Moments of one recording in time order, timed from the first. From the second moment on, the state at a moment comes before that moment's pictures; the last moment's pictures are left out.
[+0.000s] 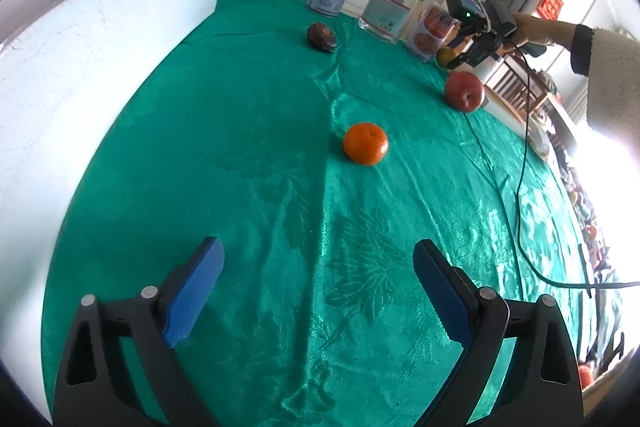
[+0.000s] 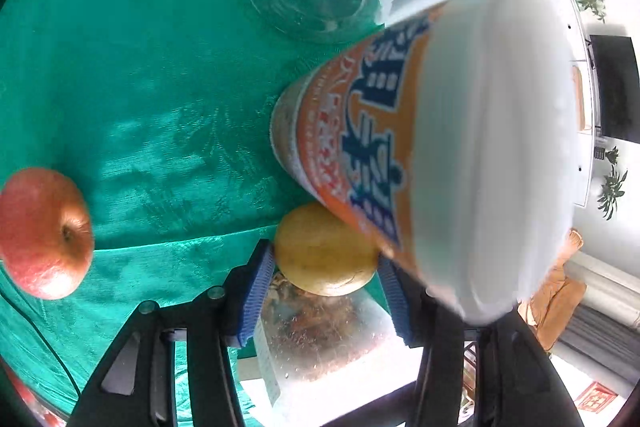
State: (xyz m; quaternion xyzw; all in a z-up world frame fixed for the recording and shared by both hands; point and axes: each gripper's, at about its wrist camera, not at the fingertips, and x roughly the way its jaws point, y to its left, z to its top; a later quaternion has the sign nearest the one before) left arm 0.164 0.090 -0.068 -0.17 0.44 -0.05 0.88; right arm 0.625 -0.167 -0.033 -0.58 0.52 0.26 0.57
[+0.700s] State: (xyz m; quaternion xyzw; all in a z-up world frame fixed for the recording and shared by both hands) left arm 0.140 0.085 -0.060 -0.16 0.46 -0.03 0.87; right arm 0.377 -0.147 0.075 -0.45 0.50 0.36 0.64
